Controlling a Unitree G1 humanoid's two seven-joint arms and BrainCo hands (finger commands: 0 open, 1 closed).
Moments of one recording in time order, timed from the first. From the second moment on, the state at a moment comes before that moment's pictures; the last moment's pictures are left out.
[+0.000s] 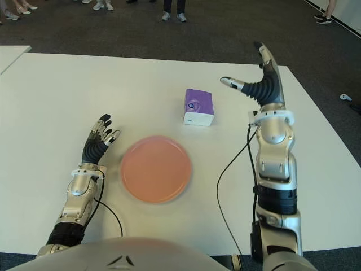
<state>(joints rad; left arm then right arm) 0.07 0.03 0.06 0.30 0.03 -0.44 0.00 -0.38 -0.50 -0.15 -0.27 -0.33 0.30 0.08</state>
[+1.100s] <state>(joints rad) 0.09 0.03 0.07 0.27 0.02 -0.41 0.00 -1.01 -0.66 0.26 0.81 -0.70 -0.27 -0.22</state>
